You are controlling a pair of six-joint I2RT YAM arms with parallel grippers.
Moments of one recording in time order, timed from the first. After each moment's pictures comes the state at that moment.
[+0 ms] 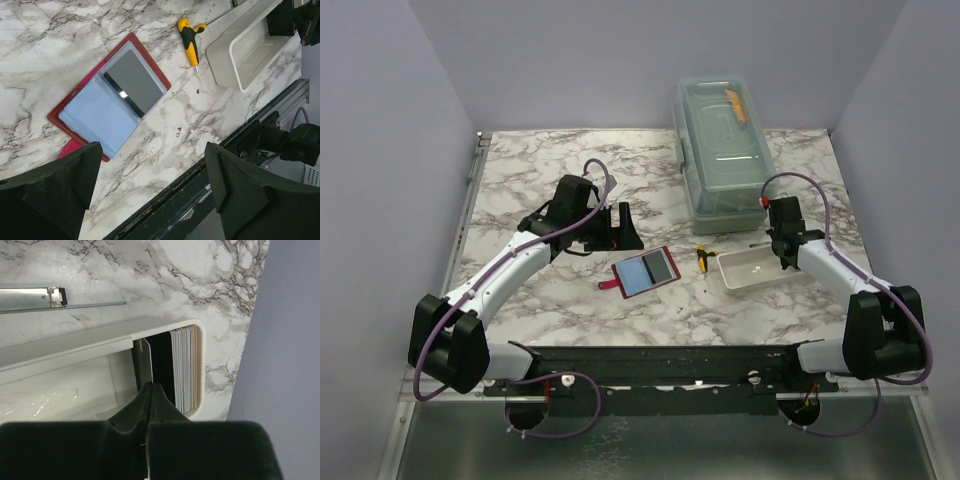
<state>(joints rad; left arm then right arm) -0.45 1.32 1.01 -0.45 0.45 -0.47 0.15 1.36 0.75 -0.38 0.56 -0.31</state>
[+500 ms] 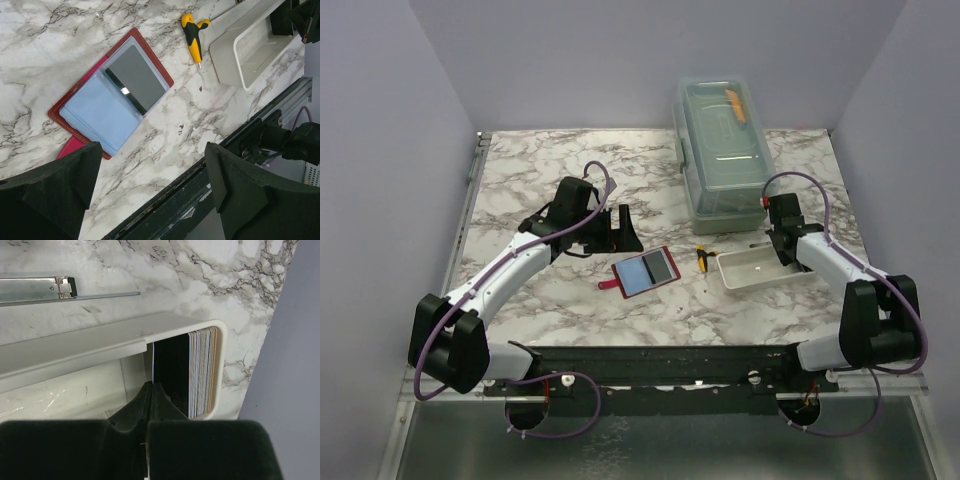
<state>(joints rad) -0.45 1.32 0.99 -0.45 0.45 -0.47 0.13 1.41 0.80 -0.47 0.49 -0.25</state>
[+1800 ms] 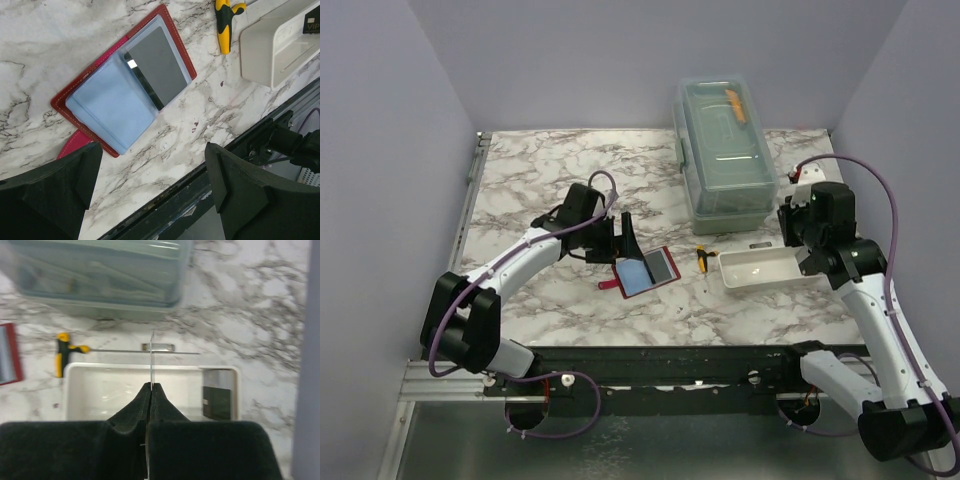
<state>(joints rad) -0.45 1.43 0.97 -0.44 0.45 -0.50 0.18 0.93 1.01 -0.69 0.16 -0.12</state>
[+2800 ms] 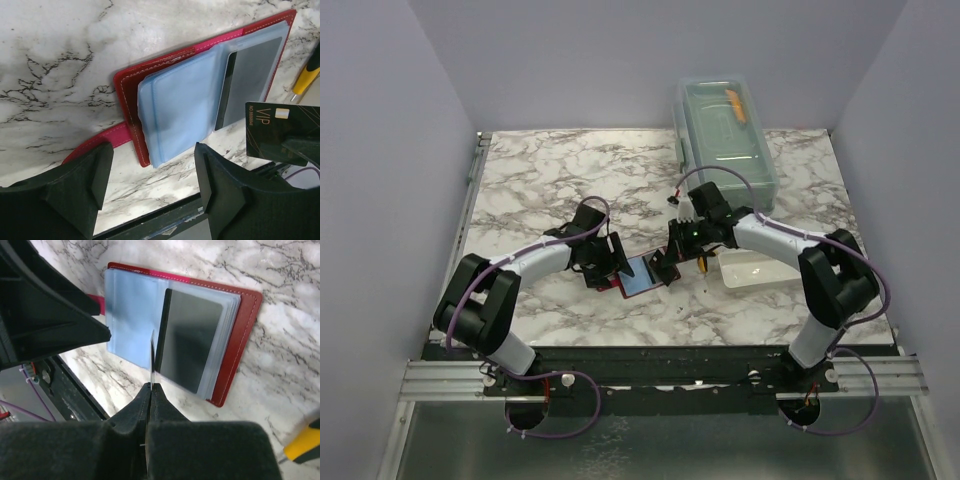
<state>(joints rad) -0.47 1.54 0.81 -0.38 0.30 -0.81 0.56 1.70 1.07 -0.33 -0.54 0.32</state>
